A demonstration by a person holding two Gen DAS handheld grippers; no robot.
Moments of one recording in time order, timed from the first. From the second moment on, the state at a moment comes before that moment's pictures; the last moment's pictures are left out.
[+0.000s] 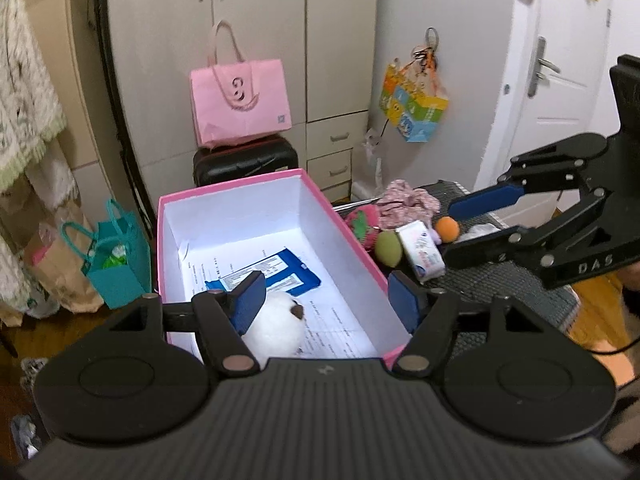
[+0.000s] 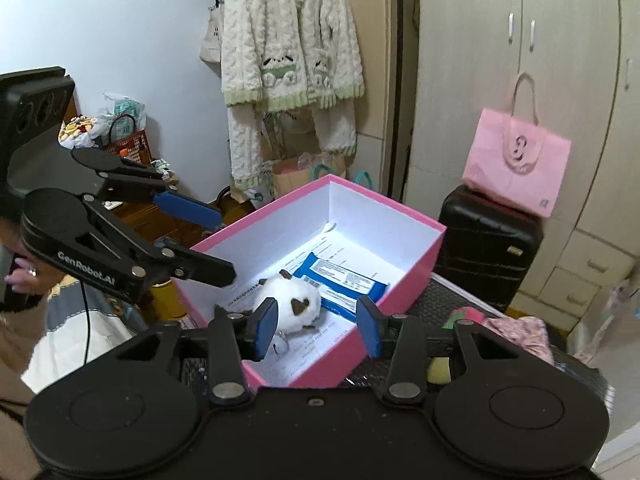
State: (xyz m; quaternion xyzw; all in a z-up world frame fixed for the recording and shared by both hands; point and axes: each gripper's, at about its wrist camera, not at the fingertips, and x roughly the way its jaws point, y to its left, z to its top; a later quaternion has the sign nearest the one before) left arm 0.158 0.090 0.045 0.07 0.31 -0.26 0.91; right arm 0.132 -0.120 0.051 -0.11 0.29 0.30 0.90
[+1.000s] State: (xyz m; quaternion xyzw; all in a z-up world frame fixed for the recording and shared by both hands) left arm 0.098 -0.023 0.016 0.13 0.33 -0.37 0.86; right arm 0.041 -0.247 0.003 -0.09 0.28 0.21 0.93
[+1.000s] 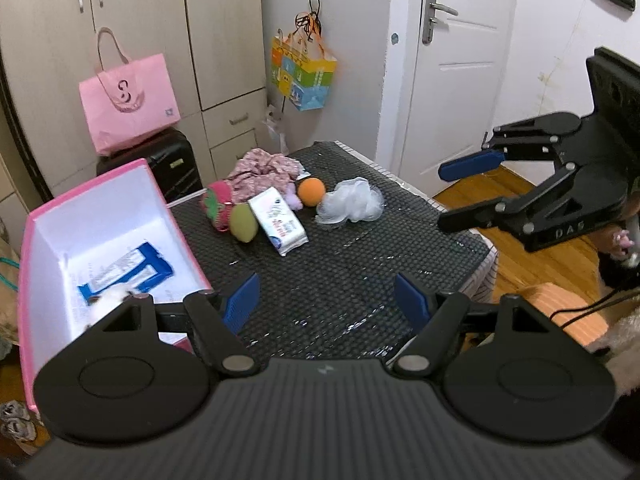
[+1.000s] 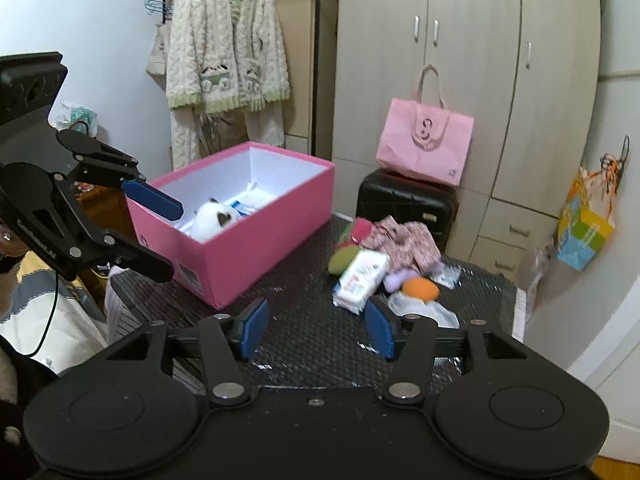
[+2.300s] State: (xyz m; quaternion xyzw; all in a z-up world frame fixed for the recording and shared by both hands) left arm 0.238 -0.129 -0.112 -0.02 0.33 -0.18 0.93; right arm 0.178 -0.315 -0.123 0.02 0.32 0.18 0.93
